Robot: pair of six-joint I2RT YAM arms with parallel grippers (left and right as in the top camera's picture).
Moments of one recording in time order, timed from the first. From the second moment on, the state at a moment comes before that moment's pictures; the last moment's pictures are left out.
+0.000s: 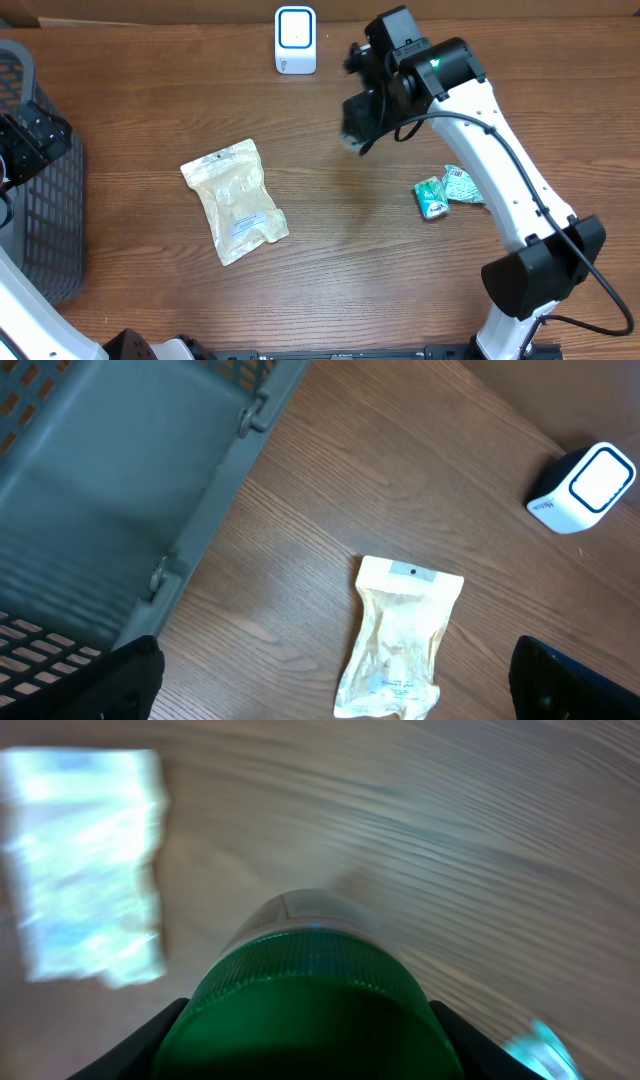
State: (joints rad) left arm 0.61 1.51 2.08 -1.58 0.20 -0.13; right arm 0.42 1.93 1.98 -1.28 -0.11 0.03
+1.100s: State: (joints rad) left arm 0.61 1.51 2.08 -1.58 0.20 -0.13; right arm 0.08 2.11 1.74 -1.18 0.12 0.37
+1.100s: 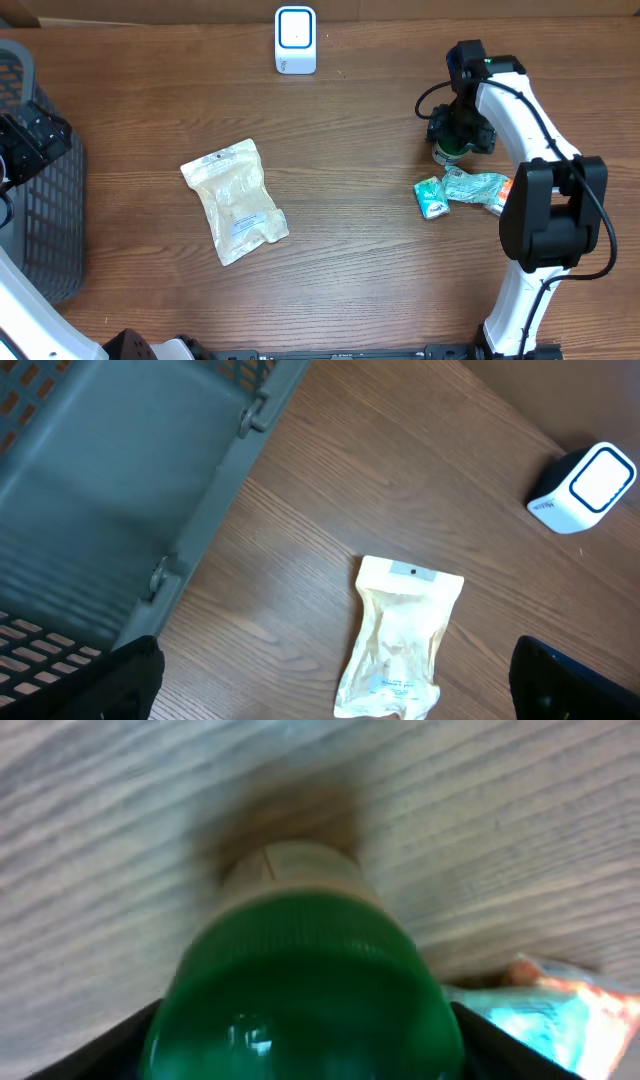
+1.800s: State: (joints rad) left arm 0.61 1.51 2.08 -1.58 0.20 -0.13; right arm 0.22 2.11 2.05 -1.36 -0.33 0.35
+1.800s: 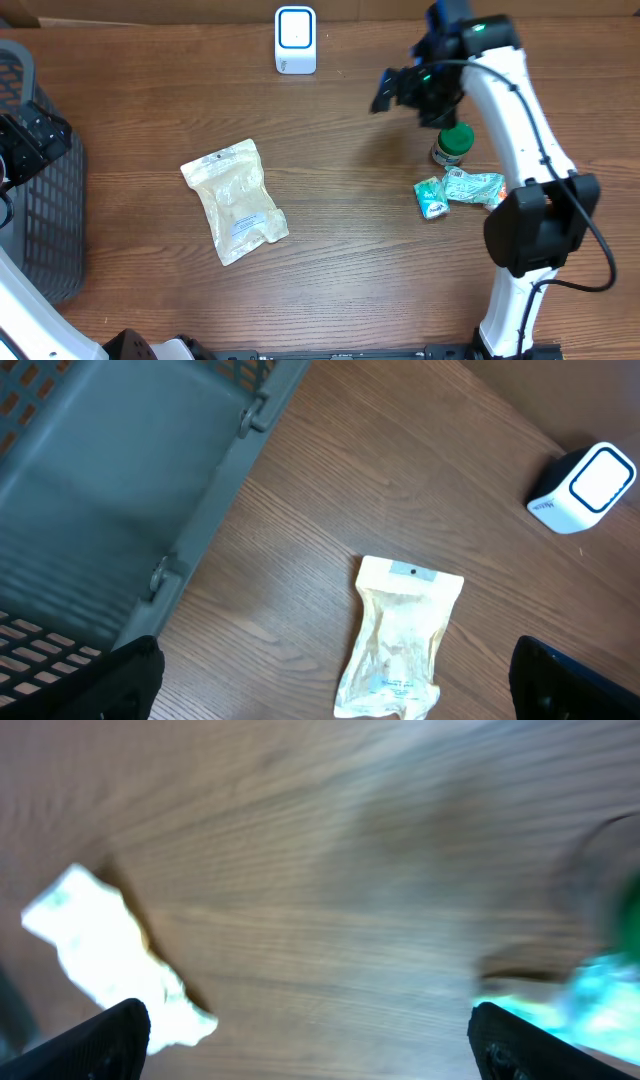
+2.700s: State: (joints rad) left arm 0.61 1.51 2.08 -1.58 0.20 -0.13; right arm 0.63 2.11 1.61 -0.99 -0.51 0.38
